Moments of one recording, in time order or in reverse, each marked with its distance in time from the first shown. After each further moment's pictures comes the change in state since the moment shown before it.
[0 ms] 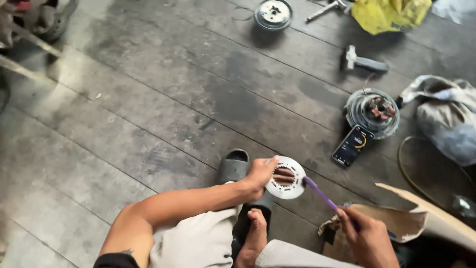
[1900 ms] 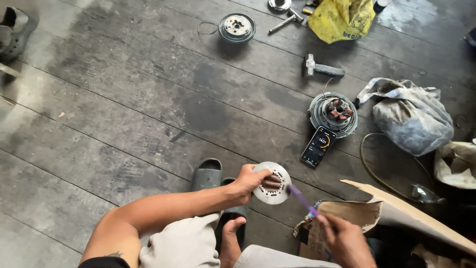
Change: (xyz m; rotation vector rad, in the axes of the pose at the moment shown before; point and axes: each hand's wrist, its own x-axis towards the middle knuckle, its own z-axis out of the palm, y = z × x) left_hand 0.014 -0.007 0.051 0.139 -0.048 -0.050; right_hand -0.003 0.026 -0.021 -0.120 -0.124 0.237
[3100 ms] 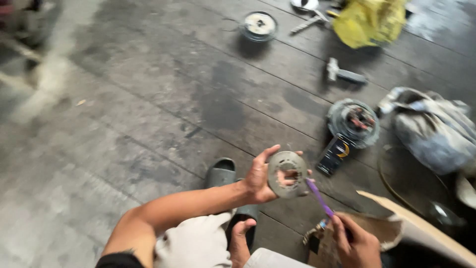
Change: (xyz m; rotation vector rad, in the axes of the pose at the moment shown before) left_hand -0.010 0.032 -0.007 -0.739 -0.662 -0.096; right_hand 0.012 0.000 0.030 0.383 0.341 -0.315
